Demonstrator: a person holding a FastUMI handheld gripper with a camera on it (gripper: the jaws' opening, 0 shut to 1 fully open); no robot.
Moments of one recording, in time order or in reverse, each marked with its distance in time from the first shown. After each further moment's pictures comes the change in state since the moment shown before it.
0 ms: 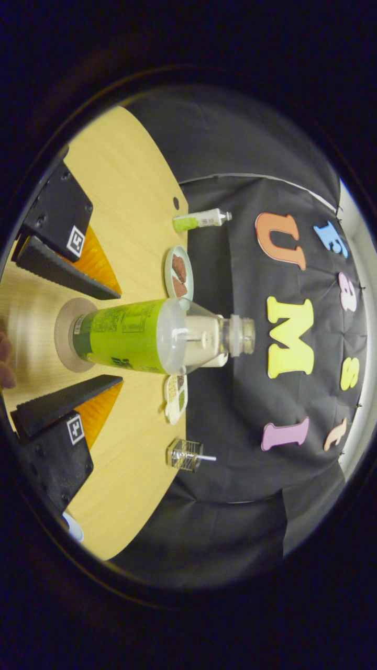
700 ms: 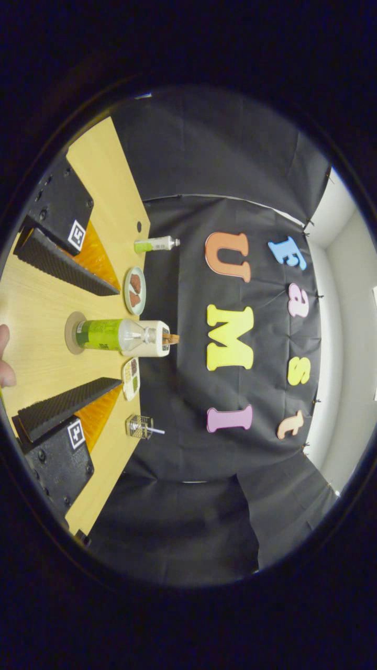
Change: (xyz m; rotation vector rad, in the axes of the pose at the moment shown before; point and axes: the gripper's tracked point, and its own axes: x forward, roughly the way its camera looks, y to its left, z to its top) arm -0.169 0.000 0.043 -0.020 -0.248 -0.003
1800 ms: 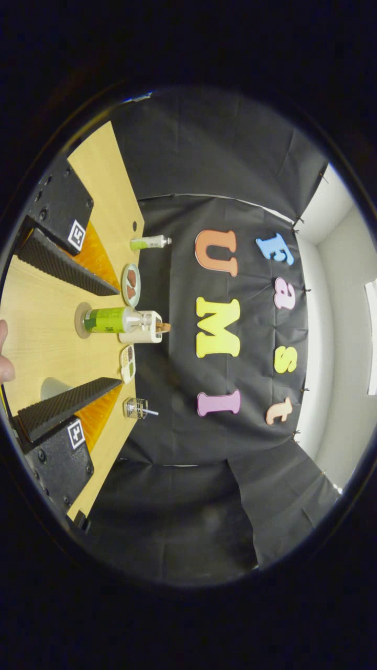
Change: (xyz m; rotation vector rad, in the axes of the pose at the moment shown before) arm -0.063 -0.023 0.002 0.010 -0.045 -0.022
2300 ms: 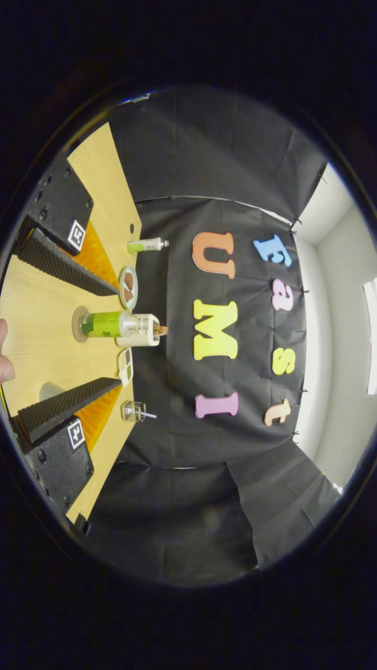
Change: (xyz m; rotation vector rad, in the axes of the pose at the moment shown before) arm 0.003 0.006 0.004 0.005 -0.011 0.008
